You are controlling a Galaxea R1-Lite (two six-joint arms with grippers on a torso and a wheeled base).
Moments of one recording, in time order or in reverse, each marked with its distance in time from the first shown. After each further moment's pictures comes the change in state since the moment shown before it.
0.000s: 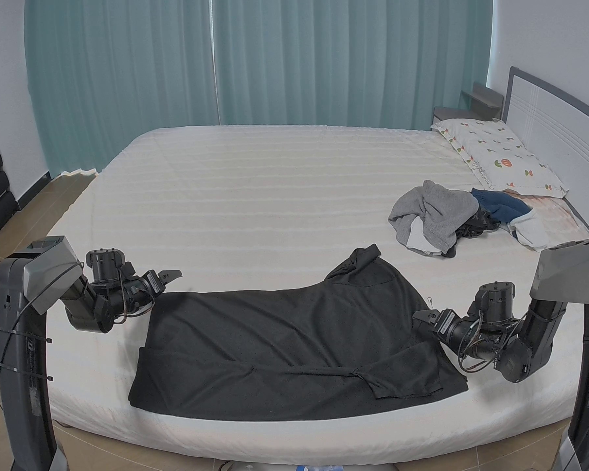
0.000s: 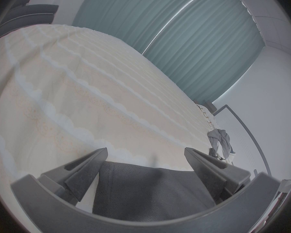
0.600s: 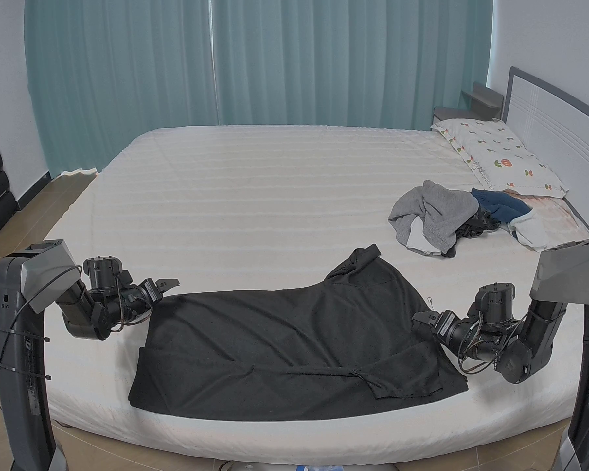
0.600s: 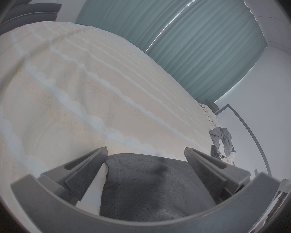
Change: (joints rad) left arm 0.011 -0.010 0.082 -0.037 0.004 0.001; right arm 0.004 -0.002 0.009 0.000 0.000 -0.001
